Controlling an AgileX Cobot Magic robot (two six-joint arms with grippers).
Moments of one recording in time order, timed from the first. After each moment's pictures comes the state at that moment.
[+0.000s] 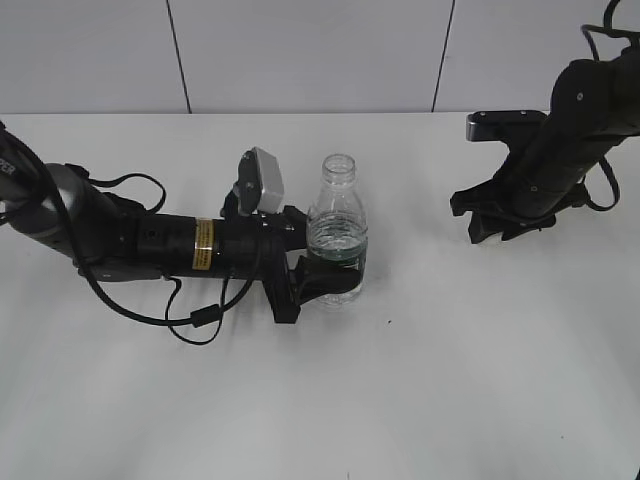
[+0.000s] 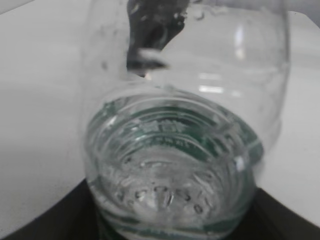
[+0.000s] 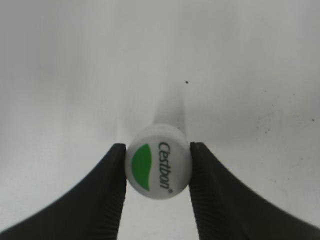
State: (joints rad) left arm -0.37 2.30 -1.11 1.23 -1.05 -0.50; right arm 0.21 2.07 -1.26 0.13 0.52 -0.12
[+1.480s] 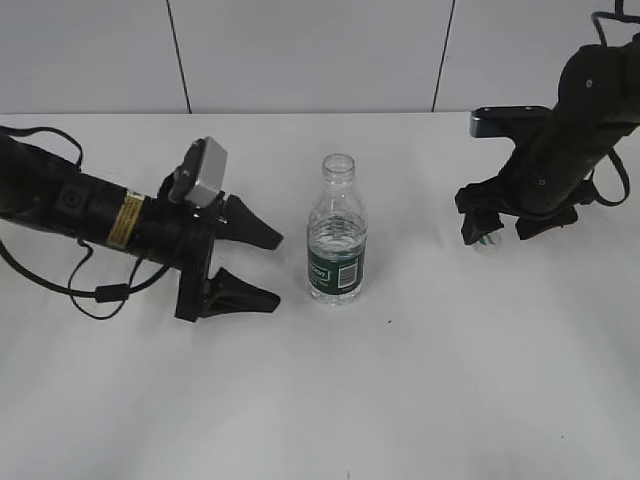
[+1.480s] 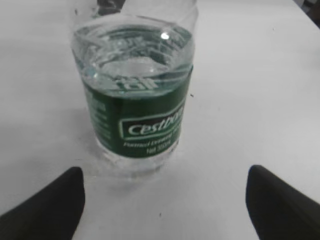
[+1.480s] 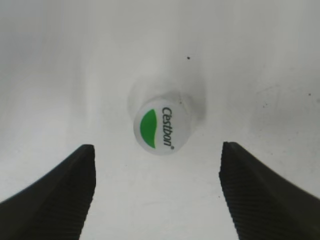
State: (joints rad) left arm -0.20 2.19 -1.11 1.72 -1.03 -0.71; right arm 0.21 2.04 -1.26 0.13 0.59 -0.12
